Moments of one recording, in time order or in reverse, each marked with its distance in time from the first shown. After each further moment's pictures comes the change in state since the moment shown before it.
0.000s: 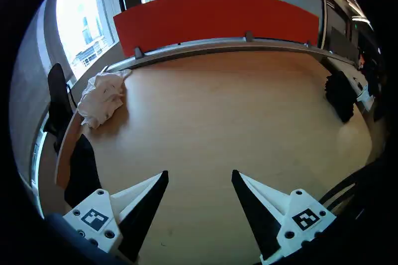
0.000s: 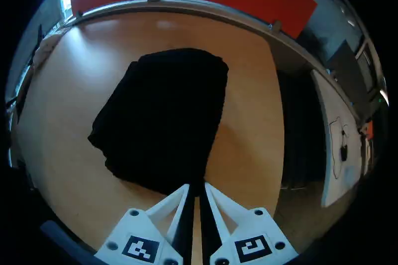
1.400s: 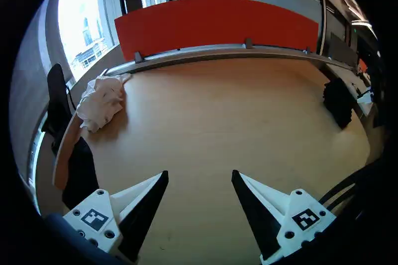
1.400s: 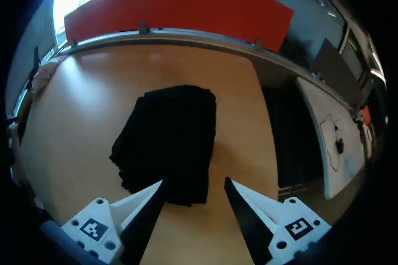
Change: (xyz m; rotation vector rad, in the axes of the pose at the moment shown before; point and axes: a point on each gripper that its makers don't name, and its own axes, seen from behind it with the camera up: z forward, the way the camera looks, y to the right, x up) left arm 0.011 0.001 -0.002 -0.017 0.040 -0.019; right arm 0.026 -0.010 -0.037 -0.029 0.200 0.125
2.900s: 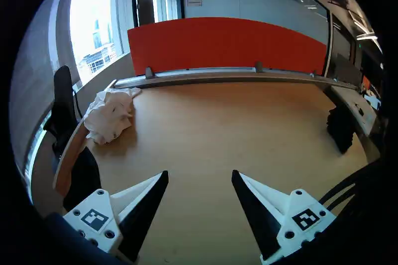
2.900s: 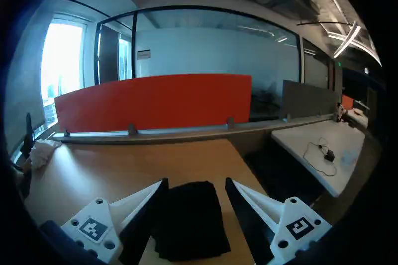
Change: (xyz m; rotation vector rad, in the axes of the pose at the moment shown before) left arm 0.053 -0.026 -0.007 0.028 0.116 -0.076; right arm 0.122 -0.021 -0.078 -0.123 0.620 0.234
